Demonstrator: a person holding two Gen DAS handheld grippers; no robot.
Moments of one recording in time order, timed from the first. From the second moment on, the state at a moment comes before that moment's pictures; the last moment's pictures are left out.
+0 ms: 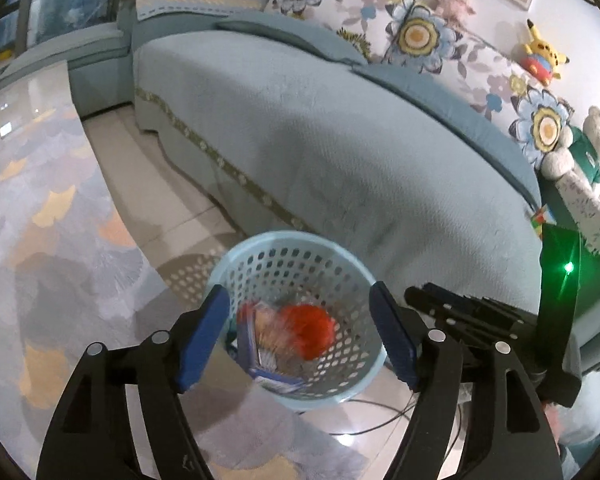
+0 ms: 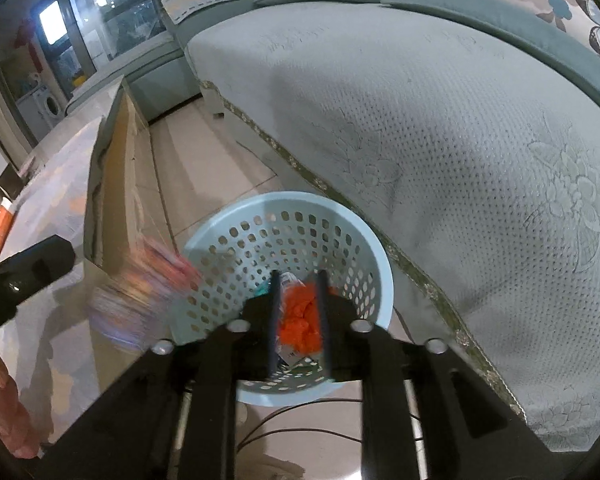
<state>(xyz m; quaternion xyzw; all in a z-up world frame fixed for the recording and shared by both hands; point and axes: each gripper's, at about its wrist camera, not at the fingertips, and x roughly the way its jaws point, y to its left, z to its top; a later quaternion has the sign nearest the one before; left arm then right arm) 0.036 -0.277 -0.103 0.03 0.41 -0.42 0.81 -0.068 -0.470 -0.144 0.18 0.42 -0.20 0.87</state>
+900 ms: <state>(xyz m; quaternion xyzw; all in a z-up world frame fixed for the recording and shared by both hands) 0.072 -0.048 0.034 -0.03 0.29 -0.30 0.91 0.014 -0.261 -0.005 0.10 0.32 -0.06 0.94</state>
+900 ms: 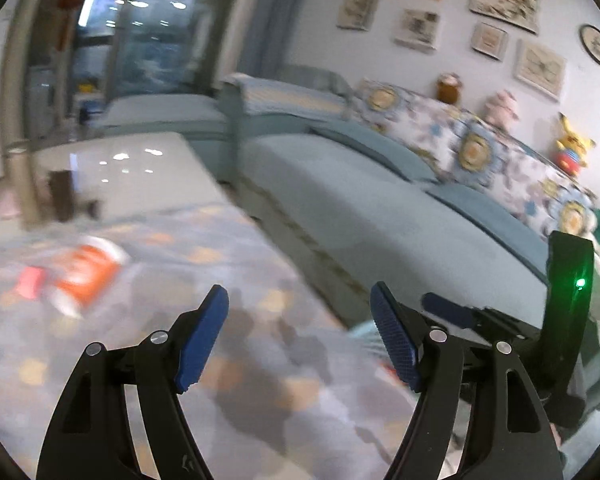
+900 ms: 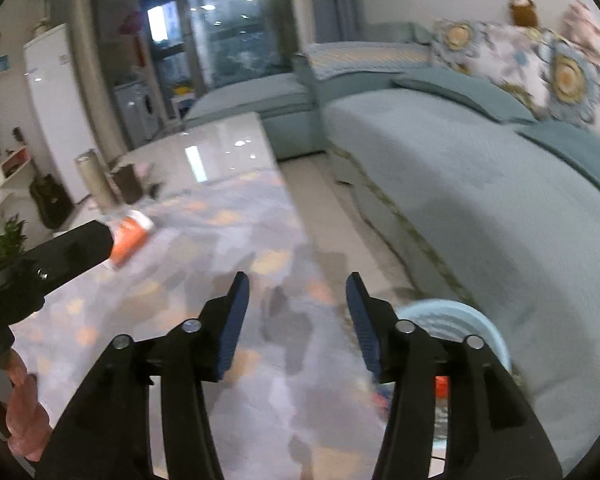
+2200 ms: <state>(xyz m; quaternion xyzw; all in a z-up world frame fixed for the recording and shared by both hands) 0.299 0.176 -0.121 0.00 0.44 -0.09 0.90 0.313 -0.009 -0.120 0.21 0.44 0.08 0.87</state>
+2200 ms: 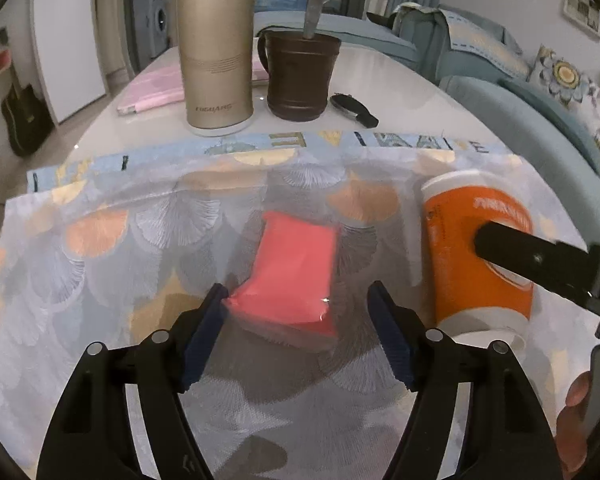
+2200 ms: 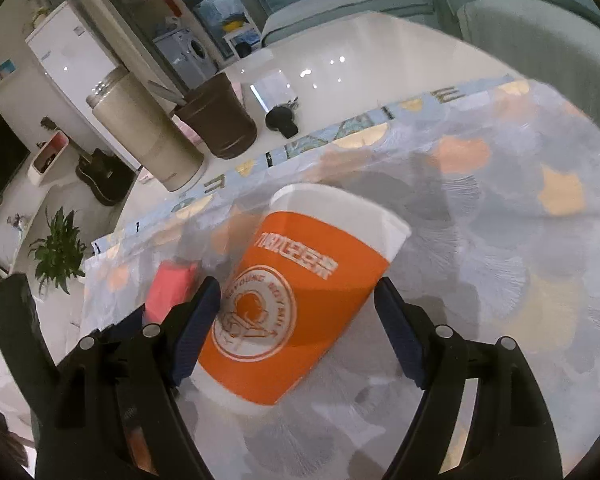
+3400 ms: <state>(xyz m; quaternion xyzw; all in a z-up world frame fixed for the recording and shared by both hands) 0.150 -0.038 0.016 -0.03 0.29 -0.29 0.91 0.110 -0.199 0.008 0.10 0.29 0.02 0.95</state>
